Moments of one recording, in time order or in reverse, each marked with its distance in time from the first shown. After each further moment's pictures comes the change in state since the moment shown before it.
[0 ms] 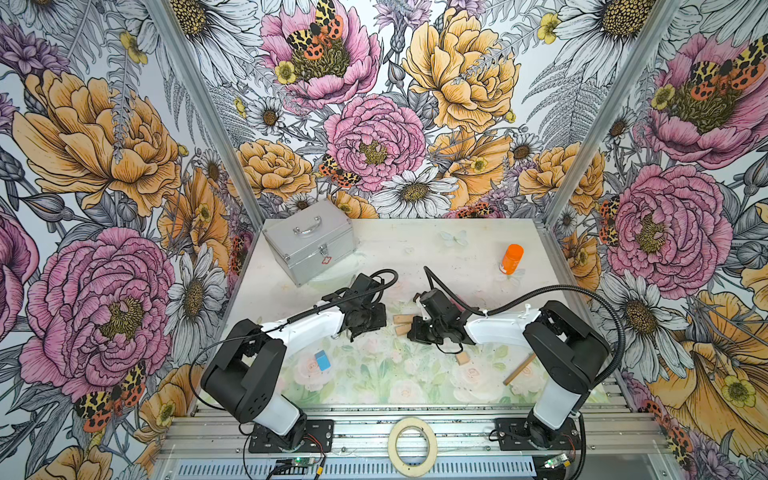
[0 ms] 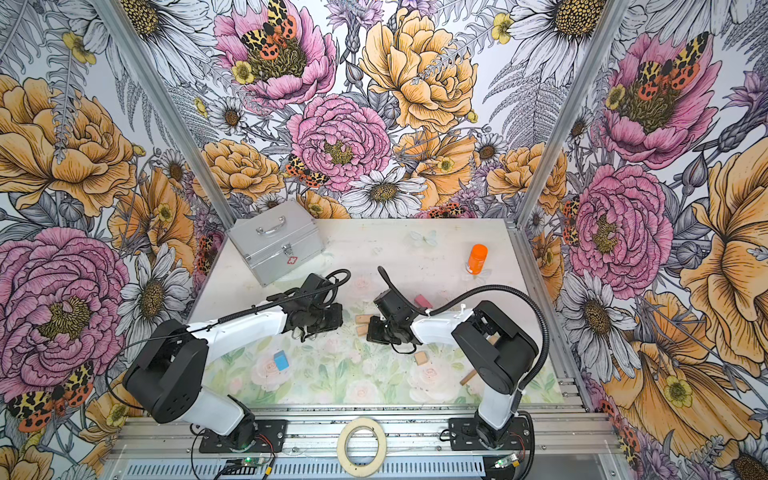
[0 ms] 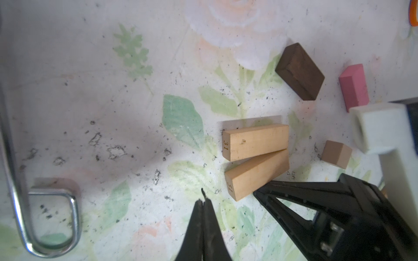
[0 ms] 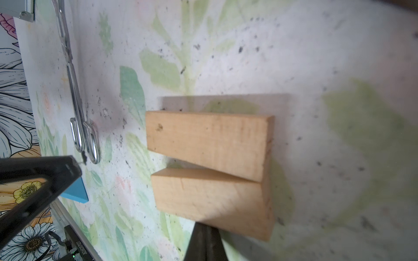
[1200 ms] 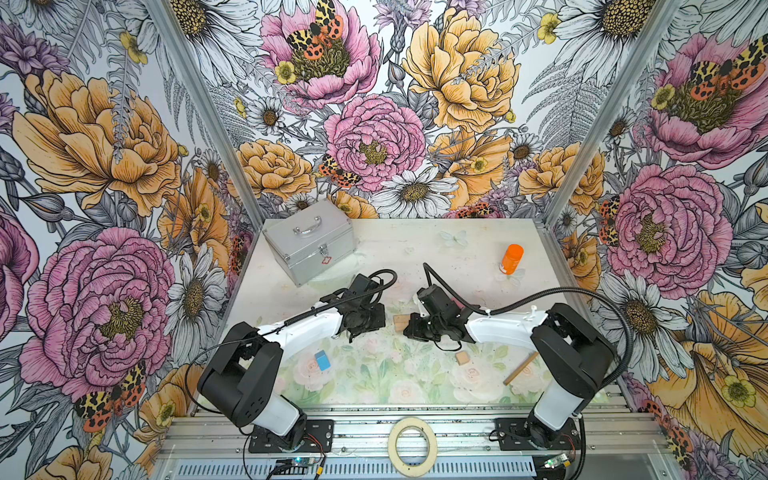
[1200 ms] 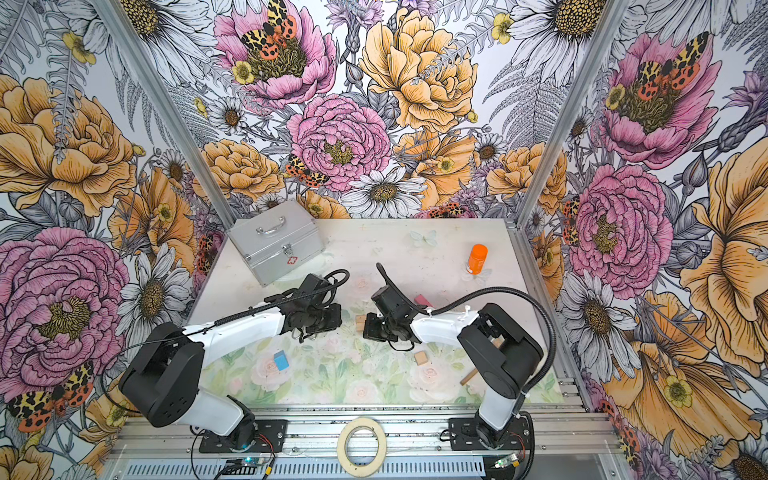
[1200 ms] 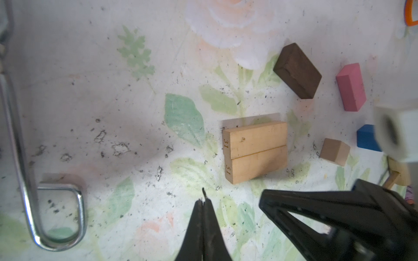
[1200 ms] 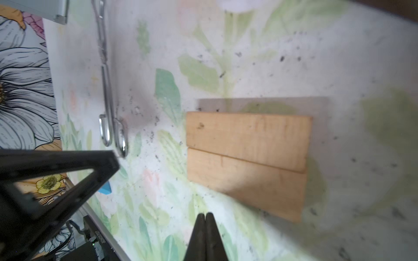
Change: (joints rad) left arm 0.002 -0.017 -0.010 -0.003 -0.003 0.011; right arm 0.008 -0.108 0.032 -0.068 -0.008 -0.007
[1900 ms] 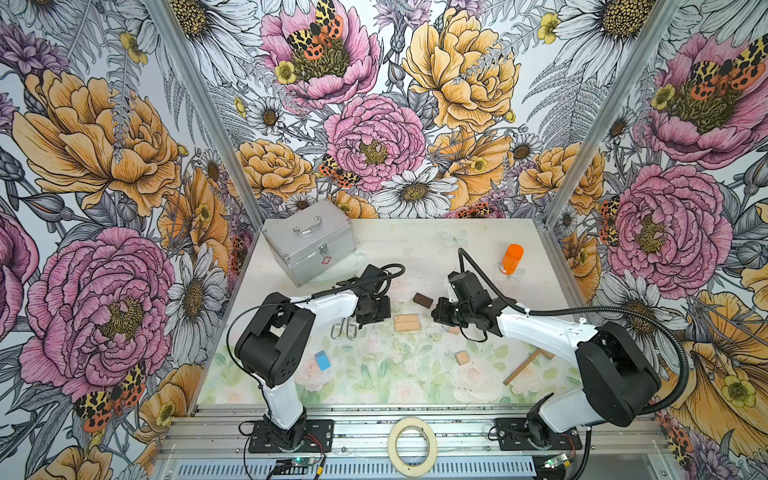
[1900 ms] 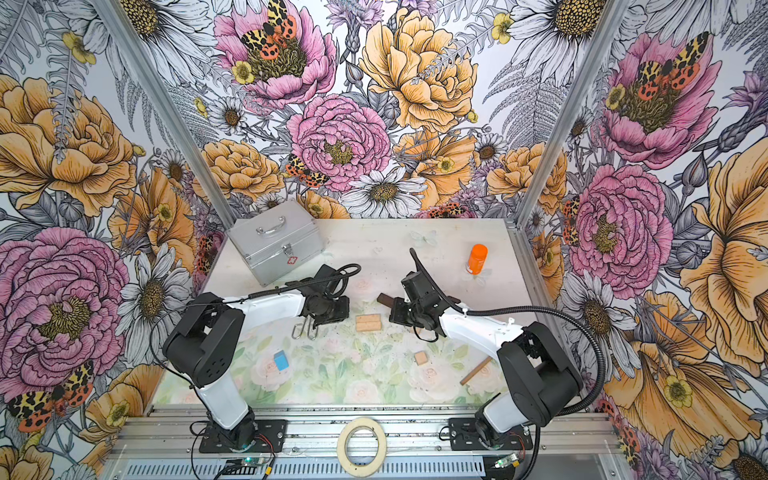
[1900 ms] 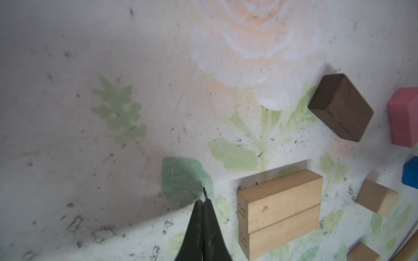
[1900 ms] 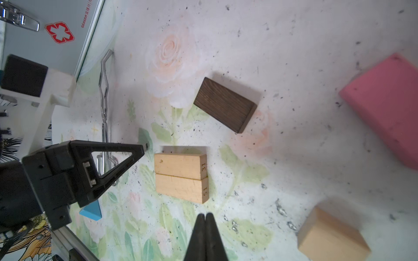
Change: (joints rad) left arm 0.032 0.273 0.181 0.001 -0.002 0.049; right arm -0.202 -0.155 -0.051 -0.120 0.072 -0.122
